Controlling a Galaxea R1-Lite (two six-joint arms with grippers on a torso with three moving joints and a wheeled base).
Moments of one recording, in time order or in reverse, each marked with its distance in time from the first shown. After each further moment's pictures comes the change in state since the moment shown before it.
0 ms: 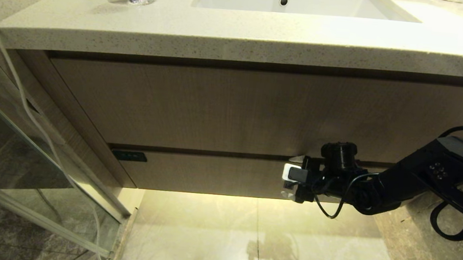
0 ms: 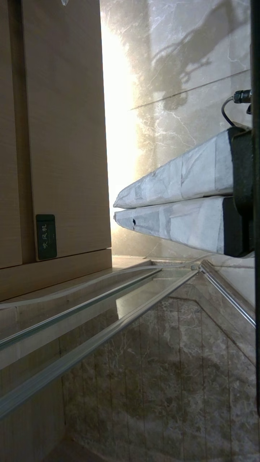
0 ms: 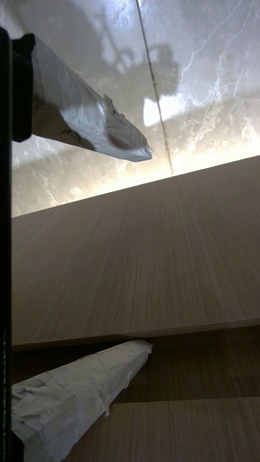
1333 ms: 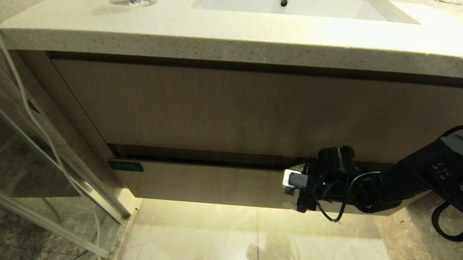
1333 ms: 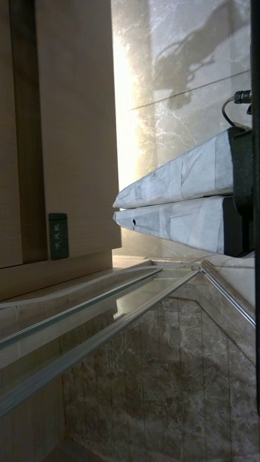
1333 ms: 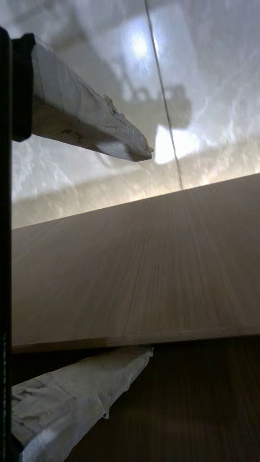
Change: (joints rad) left arm 0.000 0.000 0.000 0.000 0.000 0.000; right arm 0.000 0.017 -0.005 0.215 0.004 0.015
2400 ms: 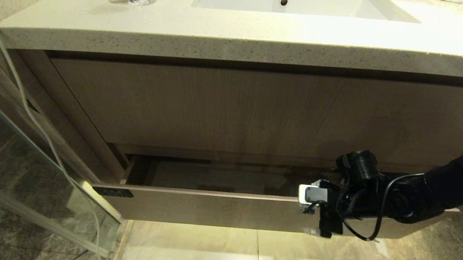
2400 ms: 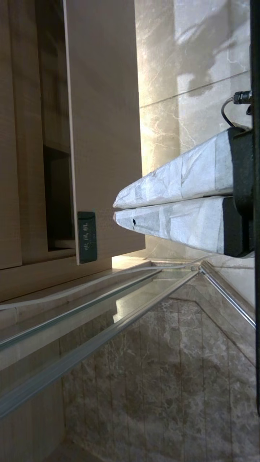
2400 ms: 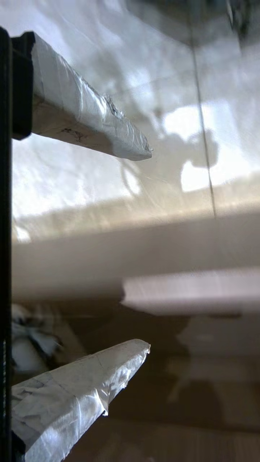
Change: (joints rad) left arm 0.000 0.000 0.000 0.000 0.000 0.000; right arm 0.003 -0.264 0.209 0.167 -0.017 -0.029
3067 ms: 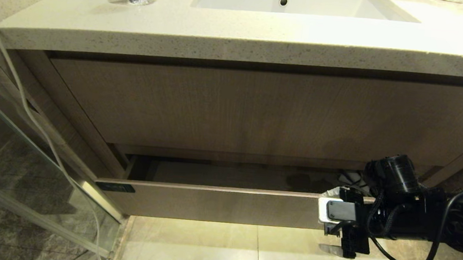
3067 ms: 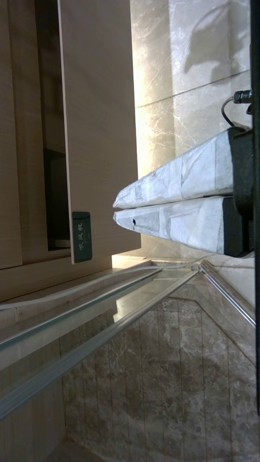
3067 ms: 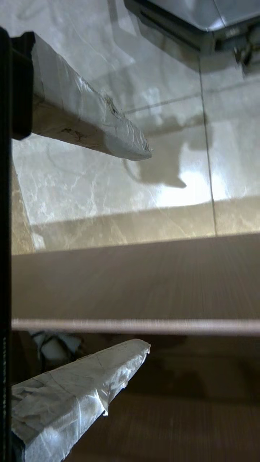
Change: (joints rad) left arm 0.000 0.000 0.000 0.000 0.000 0.000; right arm 0.039 -0.251 0.193 0.021 -0.017 -0.001
